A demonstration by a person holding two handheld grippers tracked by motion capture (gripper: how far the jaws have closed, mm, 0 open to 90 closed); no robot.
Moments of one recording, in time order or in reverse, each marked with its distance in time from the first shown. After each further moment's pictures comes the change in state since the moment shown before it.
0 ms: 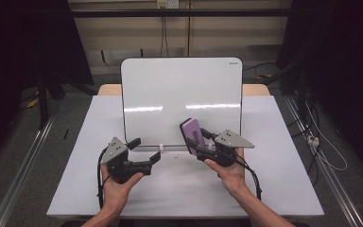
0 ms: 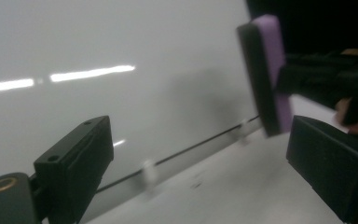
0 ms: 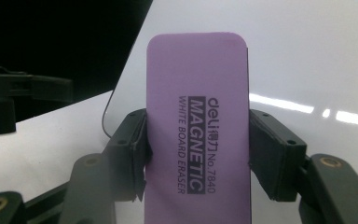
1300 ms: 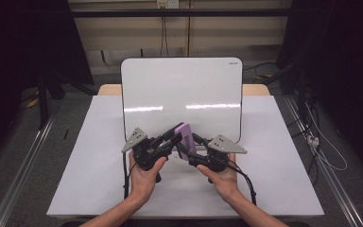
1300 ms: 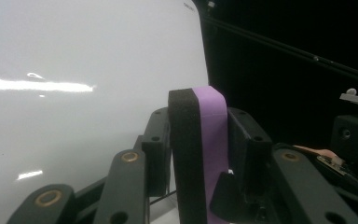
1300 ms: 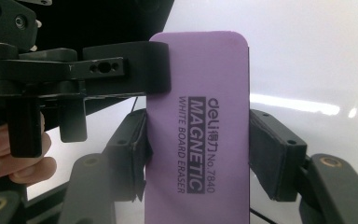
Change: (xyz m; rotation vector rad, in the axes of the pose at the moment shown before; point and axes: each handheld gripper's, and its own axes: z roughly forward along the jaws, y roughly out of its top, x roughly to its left) left arm -0.024 0.005 0.054 -0.110 -0.124 -0.186; right arm 0.020 -0.010 0.009 -0.029 0.045 0.057
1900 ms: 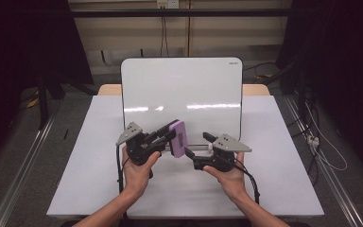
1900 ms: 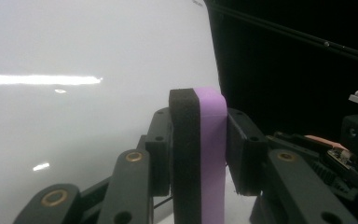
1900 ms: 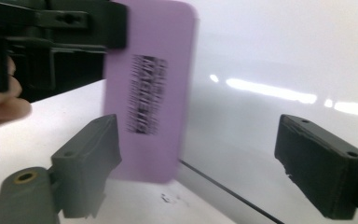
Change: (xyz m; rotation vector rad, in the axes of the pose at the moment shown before) left arm 0.011 0.022 -0.010 0.060 0.030 0.046; right arm -0.015 0.003 -0.014 0.083 -0.059 -0.066
